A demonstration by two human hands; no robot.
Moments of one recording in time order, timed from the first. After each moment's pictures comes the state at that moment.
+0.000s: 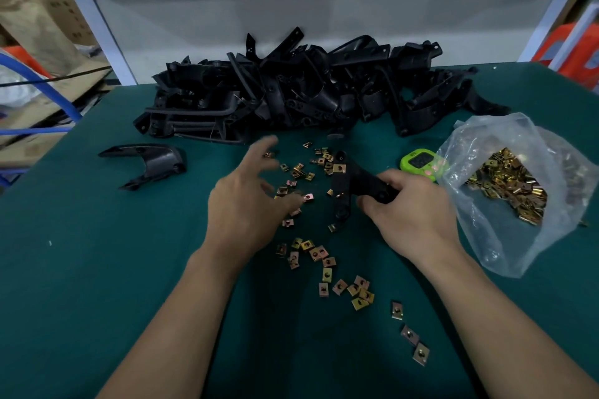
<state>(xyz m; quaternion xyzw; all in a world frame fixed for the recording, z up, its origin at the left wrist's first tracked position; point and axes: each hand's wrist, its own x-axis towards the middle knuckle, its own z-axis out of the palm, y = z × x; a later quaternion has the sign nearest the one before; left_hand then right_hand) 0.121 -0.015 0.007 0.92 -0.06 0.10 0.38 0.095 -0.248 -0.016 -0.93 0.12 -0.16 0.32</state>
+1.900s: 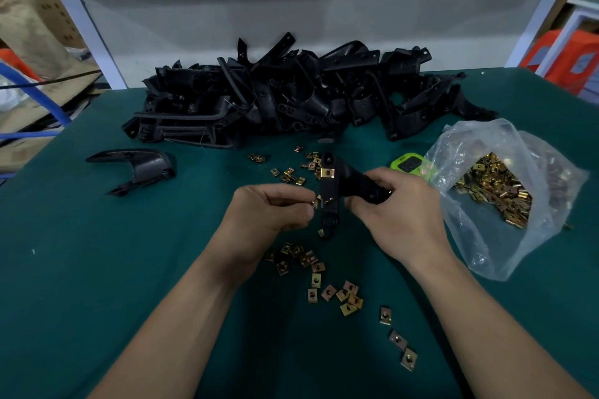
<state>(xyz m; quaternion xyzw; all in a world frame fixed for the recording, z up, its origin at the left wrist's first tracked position) 0.112 -0.034 0.003 0.67 -0.05 -0.13 0.73 0.094 -0.249 -0.012 -0.89 0.08 -0.21 0.39</state>
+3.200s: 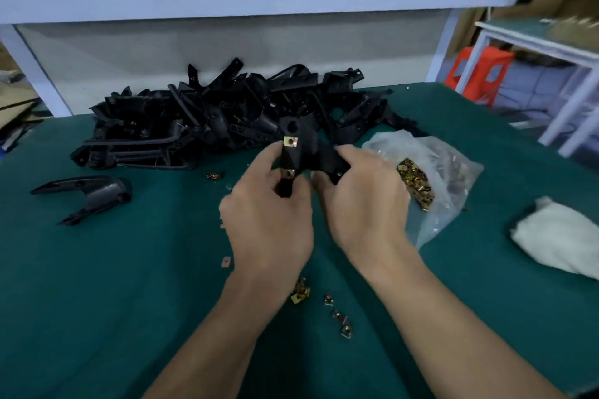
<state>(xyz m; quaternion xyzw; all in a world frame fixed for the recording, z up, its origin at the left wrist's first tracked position) 0.048 -0.116 0.073 0.82 -0.05 0.21 0.53 0.050 -0.231 0.064 -0.91 0.13 -0.29 0.26</state>
